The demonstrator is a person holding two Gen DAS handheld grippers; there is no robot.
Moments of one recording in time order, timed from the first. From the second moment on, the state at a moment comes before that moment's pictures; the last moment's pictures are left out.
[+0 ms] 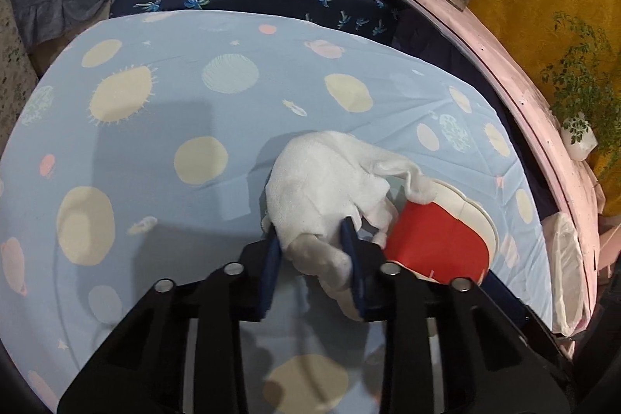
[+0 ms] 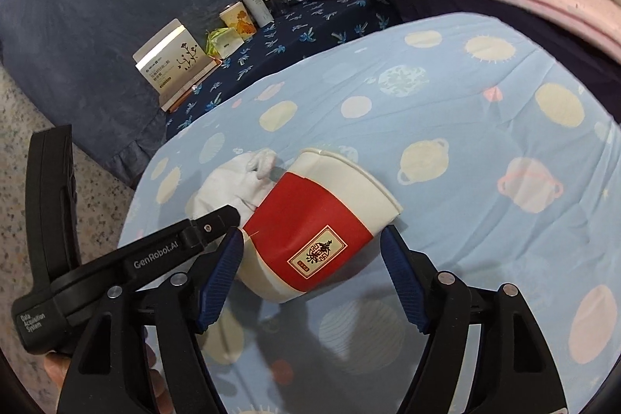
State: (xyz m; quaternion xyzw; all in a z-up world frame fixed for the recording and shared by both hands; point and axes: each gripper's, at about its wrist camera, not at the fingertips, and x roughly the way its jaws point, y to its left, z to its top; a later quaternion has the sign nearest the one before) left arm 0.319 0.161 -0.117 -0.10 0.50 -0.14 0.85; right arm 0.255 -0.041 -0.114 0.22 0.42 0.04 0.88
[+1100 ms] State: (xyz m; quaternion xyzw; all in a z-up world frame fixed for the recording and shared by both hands) left arm 0.190 0.113 -0.097 -0.07 0.49 -0.18 0.85; right arm 0.160 -0.098 -0.084 0.23 0.40 0.03 0.89
